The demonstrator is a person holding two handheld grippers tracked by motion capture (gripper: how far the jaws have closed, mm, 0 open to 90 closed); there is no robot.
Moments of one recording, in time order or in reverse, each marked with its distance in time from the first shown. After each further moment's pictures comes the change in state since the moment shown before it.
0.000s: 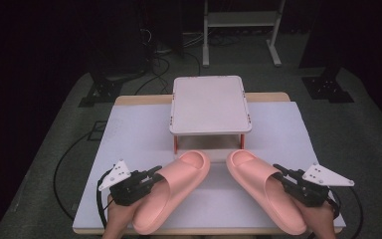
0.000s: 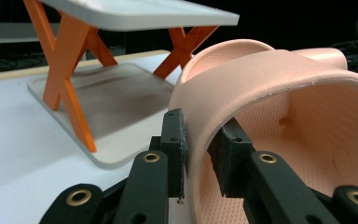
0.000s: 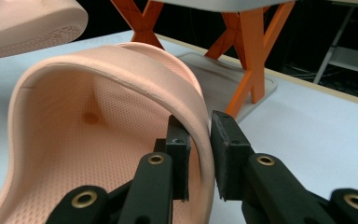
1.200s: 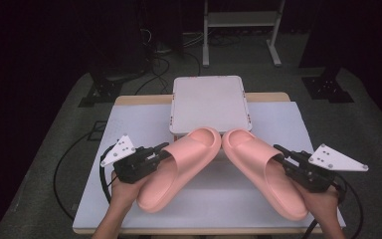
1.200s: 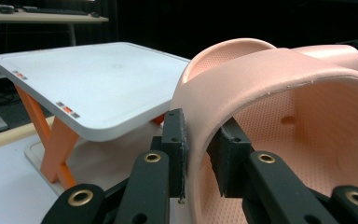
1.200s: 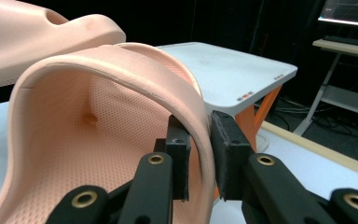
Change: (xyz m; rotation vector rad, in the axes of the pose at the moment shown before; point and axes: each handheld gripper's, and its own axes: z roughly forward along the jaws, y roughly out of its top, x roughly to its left) left arm -0.003 0.067 0.019 -0.047 -0.027 0.076; right arm 0.006 0.068 -0.009 -0.108 -0.004 -0.047
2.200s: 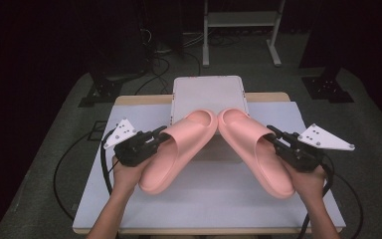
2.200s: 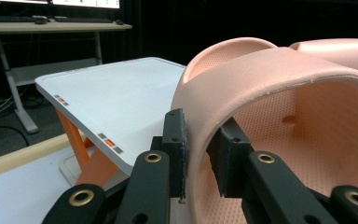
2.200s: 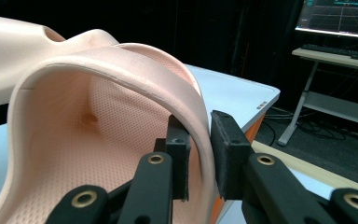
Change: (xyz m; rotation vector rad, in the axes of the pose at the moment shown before) left arm 0.020 0.023 0.015 -0.012 0.090 0.003; right arm -0.009 0.028 0.035 -0.039 -0.071 0.034
